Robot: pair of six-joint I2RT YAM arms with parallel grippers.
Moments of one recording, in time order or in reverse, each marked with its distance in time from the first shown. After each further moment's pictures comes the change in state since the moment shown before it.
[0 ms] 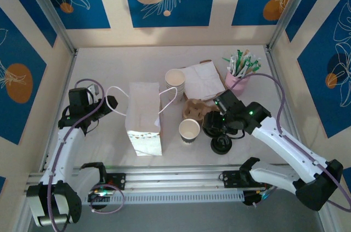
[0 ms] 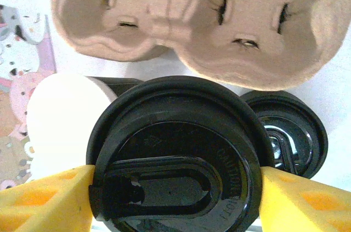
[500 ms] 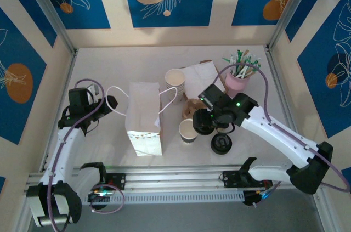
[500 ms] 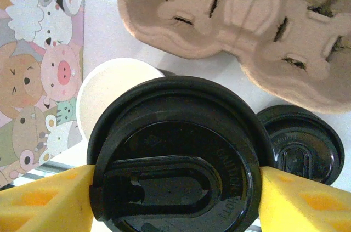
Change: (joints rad) left arm 0.000 -0.002 0.000 0.000 -0.001 0.000; right arm 0.135 0.175 0.176 -0.048 0.038 -0.083
